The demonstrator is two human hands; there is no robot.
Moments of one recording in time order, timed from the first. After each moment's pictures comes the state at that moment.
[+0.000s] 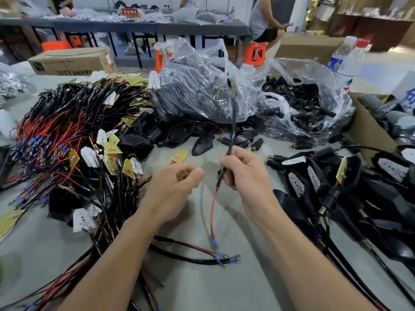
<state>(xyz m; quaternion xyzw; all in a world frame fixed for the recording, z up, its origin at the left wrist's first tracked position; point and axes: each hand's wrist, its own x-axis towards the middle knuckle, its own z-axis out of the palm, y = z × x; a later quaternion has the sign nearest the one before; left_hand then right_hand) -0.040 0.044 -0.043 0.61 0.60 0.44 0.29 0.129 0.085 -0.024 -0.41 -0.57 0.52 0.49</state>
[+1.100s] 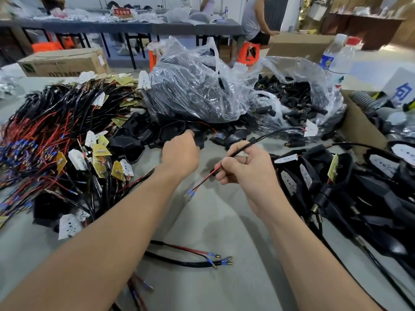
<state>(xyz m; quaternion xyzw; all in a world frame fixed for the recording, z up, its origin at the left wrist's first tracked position) -0.019 0.165 -0.051 0.60 0.77 0.23 0.03 0.154 0.093 -0.024 -0.40 -0.53 0.56 0.50</state>
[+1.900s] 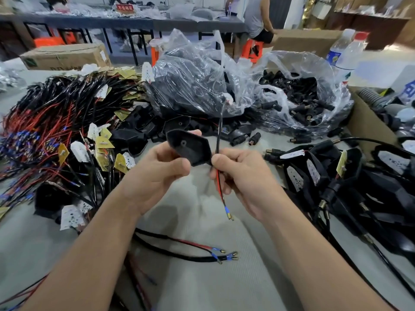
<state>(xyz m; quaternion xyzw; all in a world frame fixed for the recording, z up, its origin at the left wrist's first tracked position) -0.061 0.054 -0.032 0.51 0.32 0.54 0.59 0.139 0.078 -0.020 -0.35 -0.56 0.62 0.42</state>
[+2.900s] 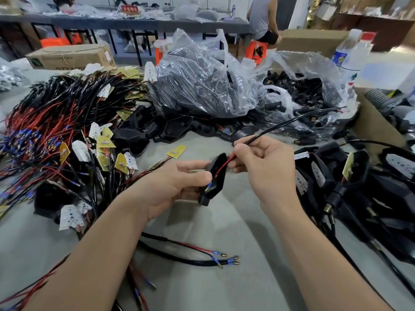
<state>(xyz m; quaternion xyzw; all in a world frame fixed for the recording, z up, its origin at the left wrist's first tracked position) -0.037 0.051 -0.028 0.46 0.47 0.41 0.64 0.150 0.089 -0.022 -0.41 -0.54 0.46 0.58</state>
